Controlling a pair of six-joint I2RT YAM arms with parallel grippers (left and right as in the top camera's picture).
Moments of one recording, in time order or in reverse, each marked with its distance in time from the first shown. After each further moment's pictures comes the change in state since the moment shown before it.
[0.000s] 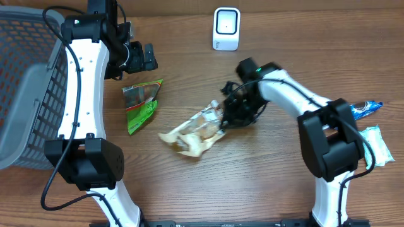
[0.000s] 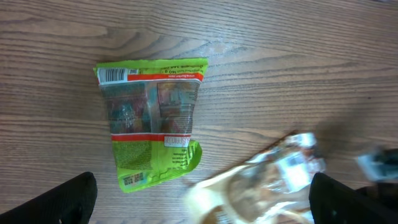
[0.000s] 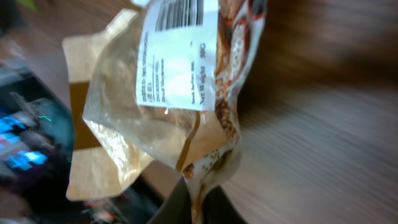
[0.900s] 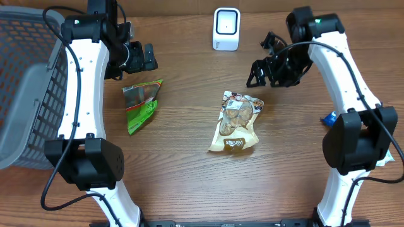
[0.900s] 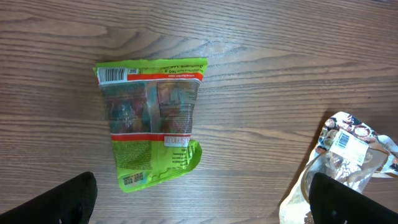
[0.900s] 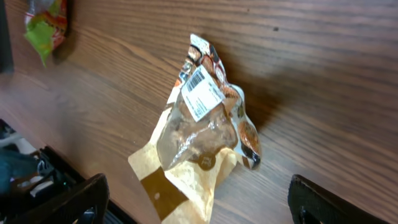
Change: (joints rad) left arm 0.000 0.000 0.000 0.000 0.000 0.000; right arm -0.246 -0.009 0.443 -0.347 0.196 -0.227
